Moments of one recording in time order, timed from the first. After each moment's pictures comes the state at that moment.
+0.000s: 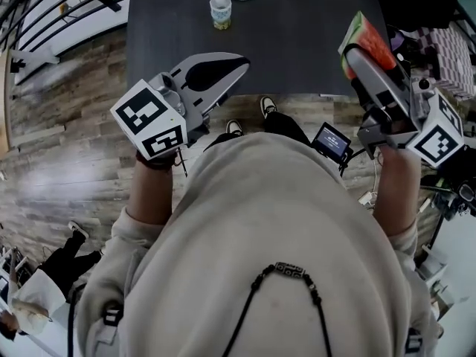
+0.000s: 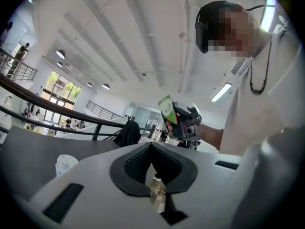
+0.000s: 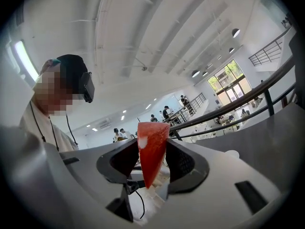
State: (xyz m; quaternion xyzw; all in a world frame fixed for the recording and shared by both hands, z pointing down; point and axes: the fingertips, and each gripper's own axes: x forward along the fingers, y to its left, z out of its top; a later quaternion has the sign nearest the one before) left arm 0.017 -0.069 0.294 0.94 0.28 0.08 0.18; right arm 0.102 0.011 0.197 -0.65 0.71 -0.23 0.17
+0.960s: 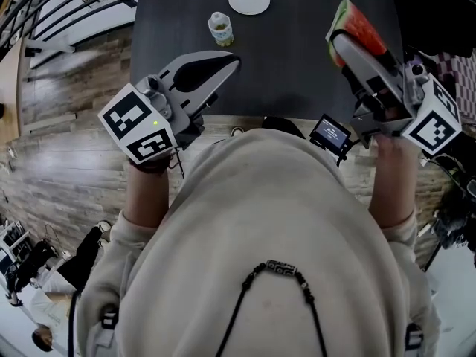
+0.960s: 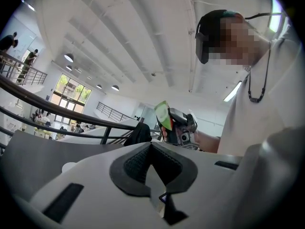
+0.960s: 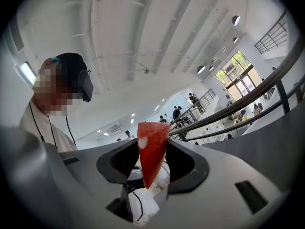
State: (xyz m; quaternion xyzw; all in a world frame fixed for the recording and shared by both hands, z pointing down) left arm -0.010 -0.030 0.265 0.95 0.24 0.09 0.17; right arm 0.089 0.041 0.191 -0.61 0.74 -0.21 0.21
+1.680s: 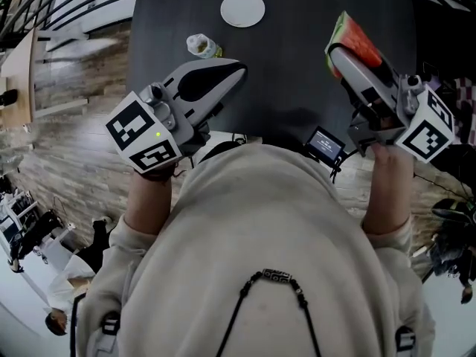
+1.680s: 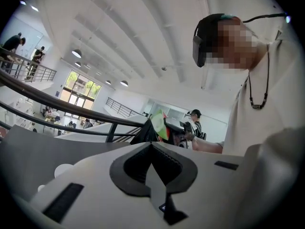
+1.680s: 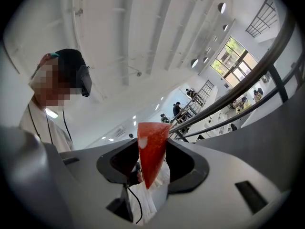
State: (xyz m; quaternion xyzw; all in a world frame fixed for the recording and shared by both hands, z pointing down) left arm 0.050 0.014 0.276 0.95 0.20 0.12 0.18; right arm 0.157 0.077 0.245 -0.57 0.74 -0.26 0.25
